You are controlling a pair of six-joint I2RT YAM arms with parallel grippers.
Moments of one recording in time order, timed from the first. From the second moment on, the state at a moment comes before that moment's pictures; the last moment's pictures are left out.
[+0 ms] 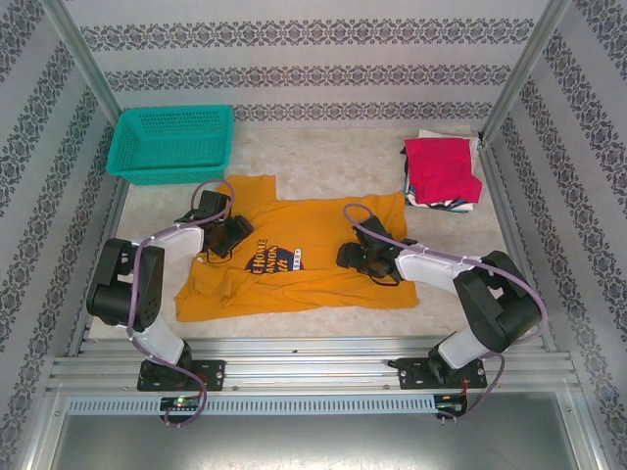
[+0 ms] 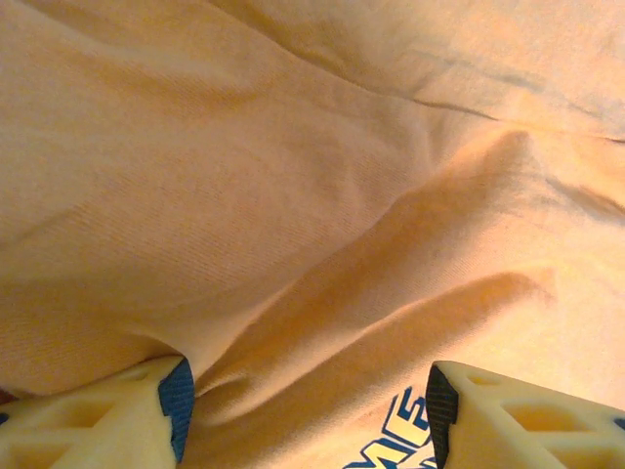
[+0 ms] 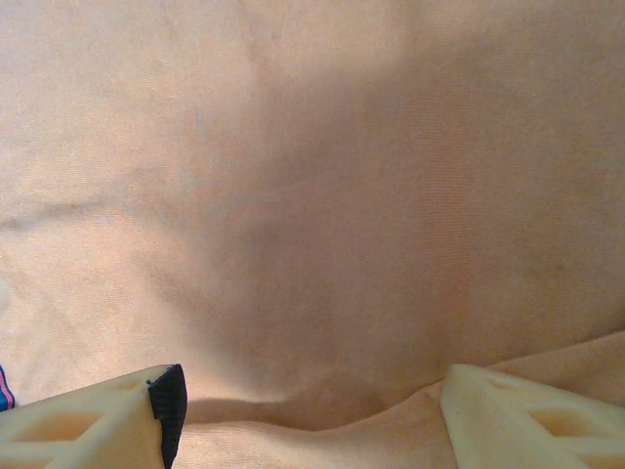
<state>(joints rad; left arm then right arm) -0.16 1.65 0.86 -0.25 0.16 -0.91 0.56 1.54 0.72 -0.24 -0.03 0.79</state>
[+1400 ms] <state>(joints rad) -0.16 2.24 1.69 -0.47 0.04 -0.64 0.56 1.57 0.77 -0.23 -0.01 0.79</state>
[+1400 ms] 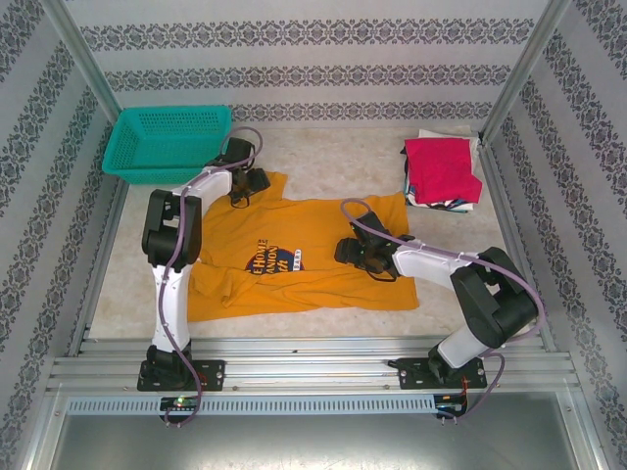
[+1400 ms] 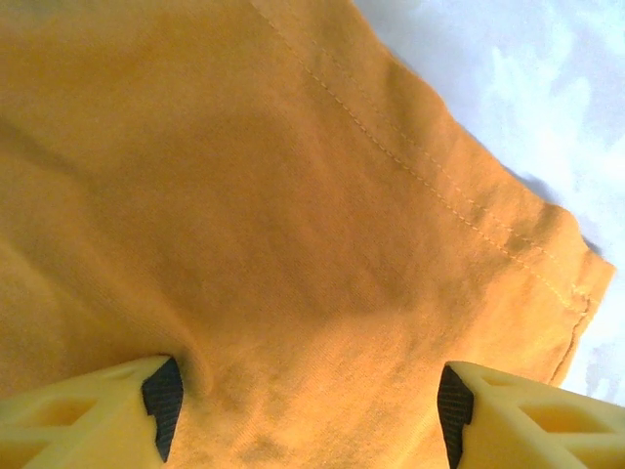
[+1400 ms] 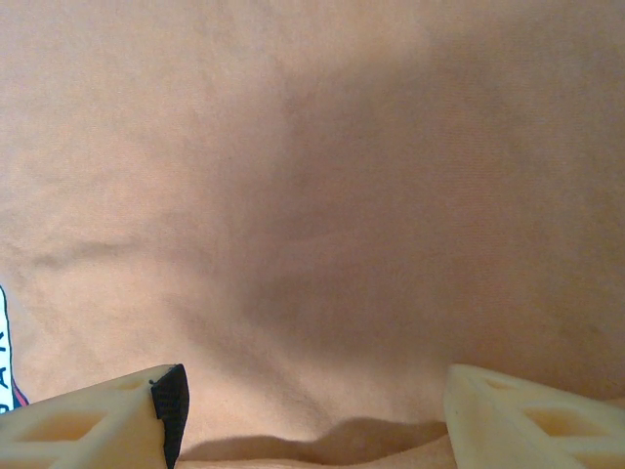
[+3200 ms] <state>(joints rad) -0.31 2.28 1.84 -0.71 -0.36 -1.05 0.28 1.58 0.98 -0.33 -0.22 0.67</state>
